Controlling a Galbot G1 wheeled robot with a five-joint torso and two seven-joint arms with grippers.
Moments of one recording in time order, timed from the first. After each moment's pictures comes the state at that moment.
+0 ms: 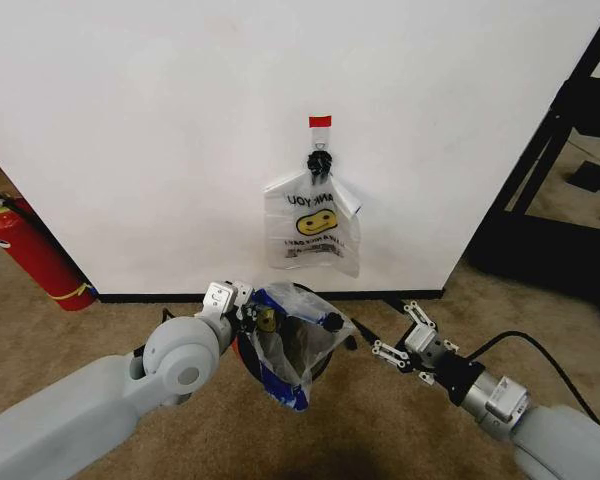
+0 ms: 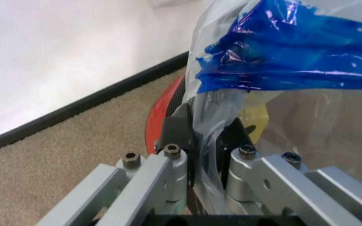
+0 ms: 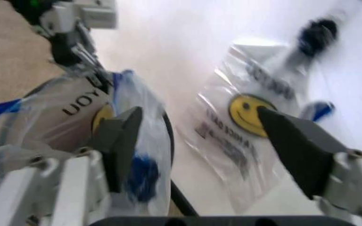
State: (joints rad) left arm 0.62 -0.68 0.33 -2.17 -1.31 0.74 -0.87; right arm -1.59 0.62 0.46 2.33 0.24 0.01 -0.10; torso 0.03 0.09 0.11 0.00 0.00
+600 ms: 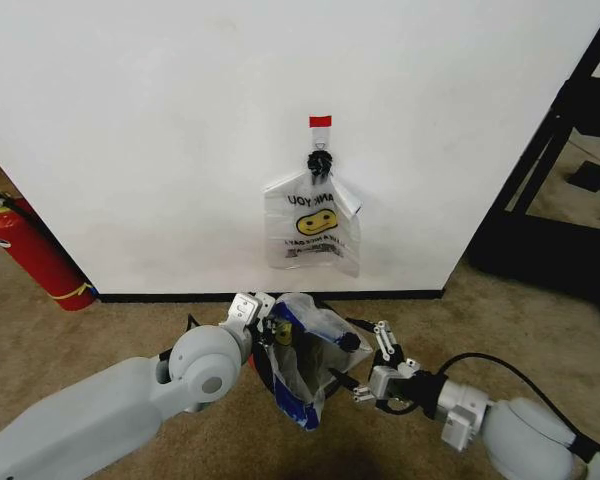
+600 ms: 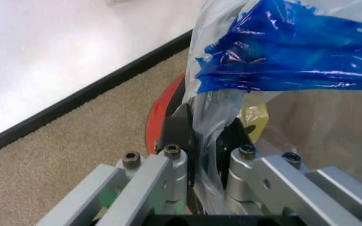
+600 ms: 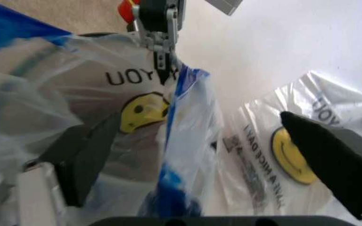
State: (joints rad) left arm 0.55 -0.73 0.48 -2.14 -1.28 0.74 -0.85; right arm -1.28 0.60 0.09 2.17 -0.23 0.10 -0.18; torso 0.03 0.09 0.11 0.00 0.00
